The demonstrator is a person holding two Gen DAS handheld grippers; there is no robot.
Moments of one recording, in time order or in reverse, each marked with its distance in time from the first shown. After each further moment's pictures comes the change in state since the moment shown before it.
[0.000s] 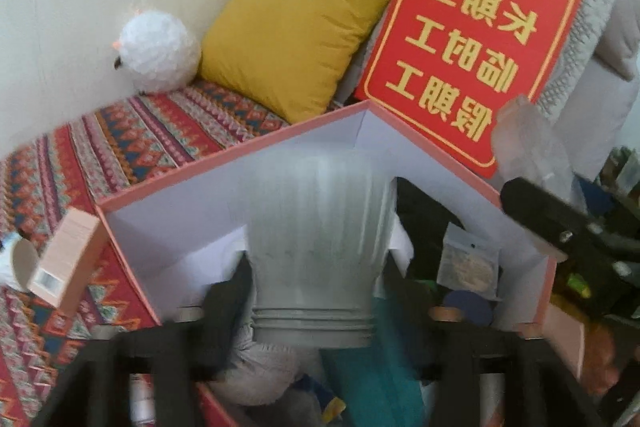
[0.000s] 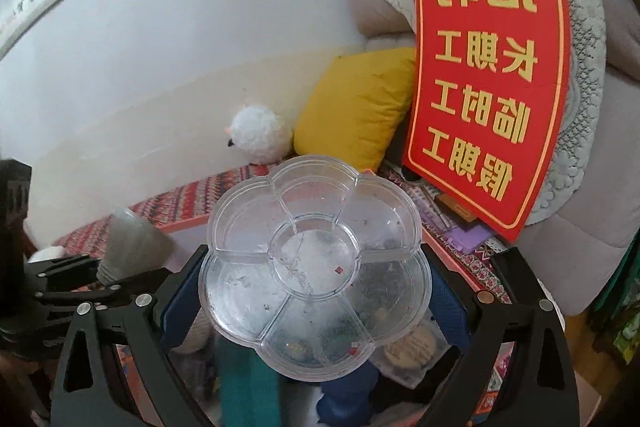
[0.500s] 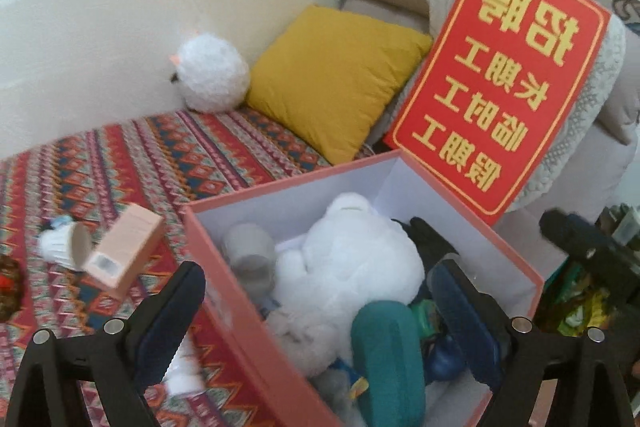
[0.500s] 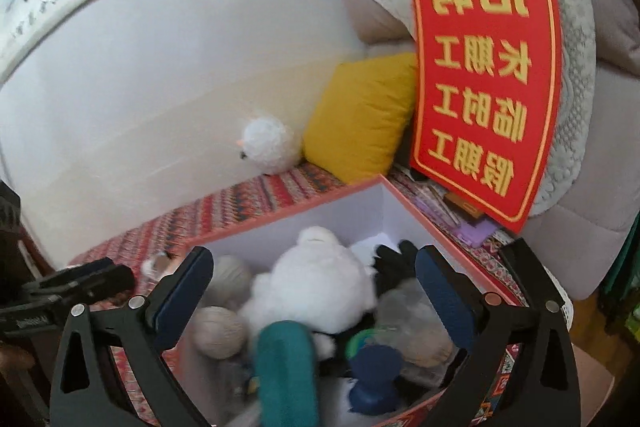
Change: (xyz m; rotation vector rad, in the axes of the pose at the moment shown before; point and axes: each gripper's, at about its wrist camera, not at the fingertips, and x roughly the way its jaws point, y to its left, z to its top) left arm -0.081 0.037 -0.007 -0.098 -0.122 0.042; right arm -0.052 0.025 0.011 0.049 -0.043 0.060
